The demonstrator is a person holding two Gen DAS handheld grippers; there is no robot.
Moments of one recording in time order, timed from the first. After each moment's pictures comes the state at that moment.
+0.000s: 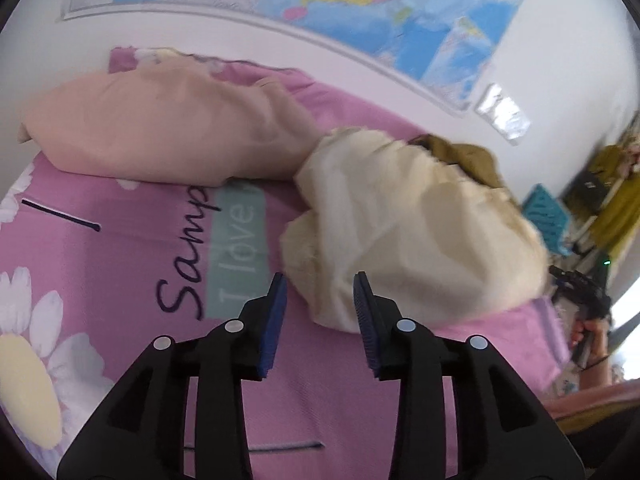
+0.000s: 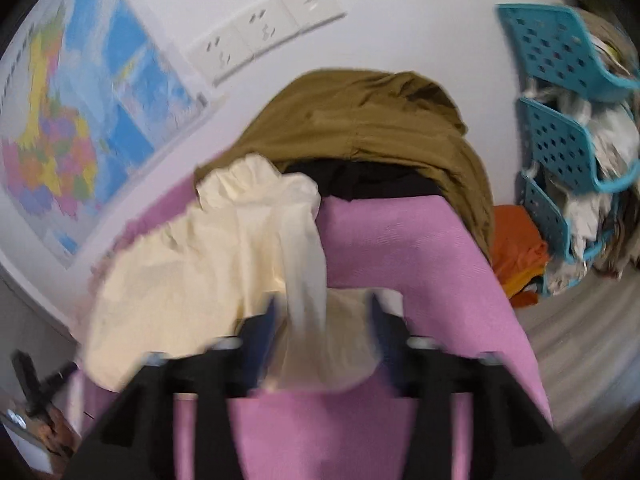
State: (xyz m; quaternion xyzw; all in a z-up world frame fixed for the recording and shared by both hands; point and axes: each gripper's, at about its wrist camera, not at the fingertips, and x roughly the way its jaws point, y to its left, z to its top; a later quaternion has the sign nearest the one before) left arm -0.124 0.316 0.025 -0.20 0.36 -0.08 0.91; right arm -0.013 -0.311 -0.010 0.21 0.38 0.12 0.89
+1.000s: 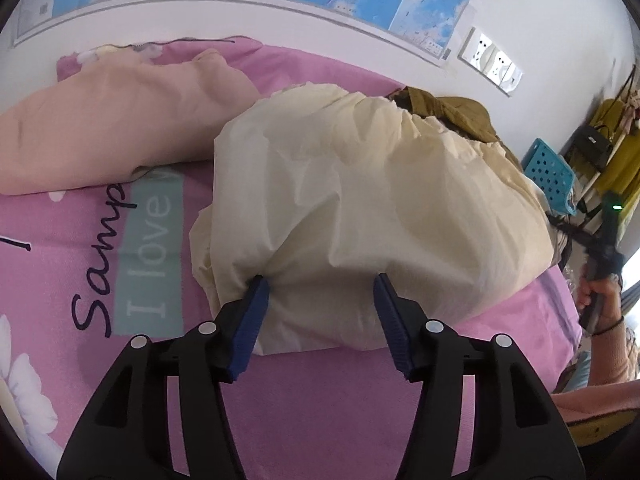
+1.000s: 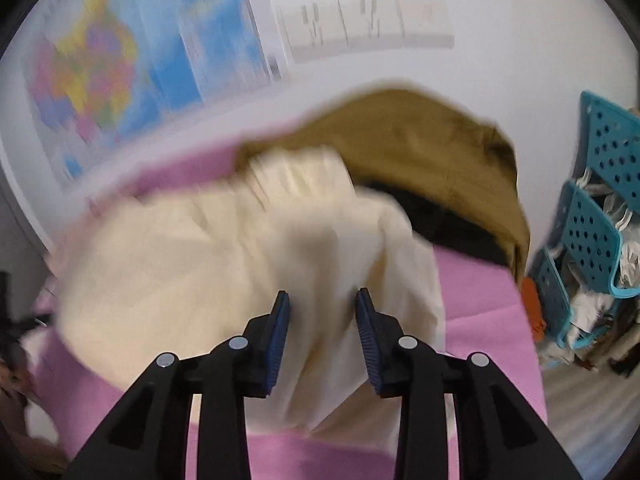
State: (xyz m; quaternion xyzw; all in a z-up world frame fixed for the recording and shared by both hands) left arm -0.071 0.249 0.006 -0.13 0.42 -0.09 0.90; right arm 0.038 -0.237 -0.008 0.03 0.39 0.16 0.91
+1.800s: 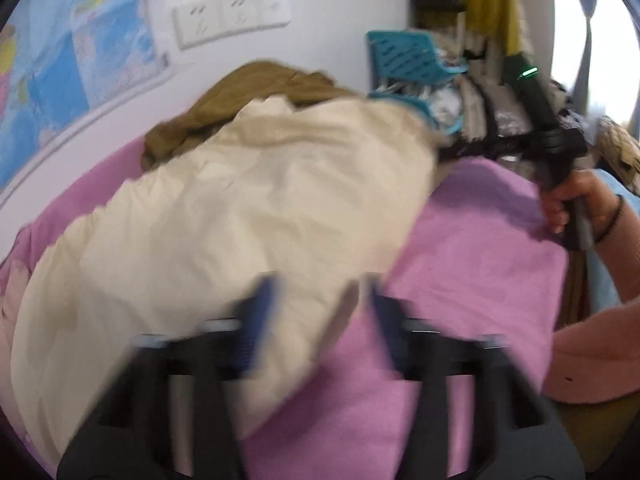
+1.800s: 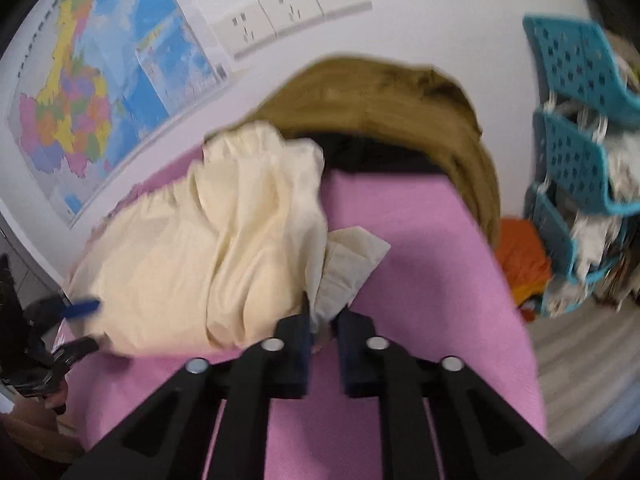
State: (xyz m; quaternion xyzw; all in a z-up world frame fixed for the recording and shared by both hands) left arm -0.029 0.012 0.022 0.15 0.37 -0.28 0.87; right arm -0.013 -0.305 -0.025 0.13 0.37 0.15 0.91
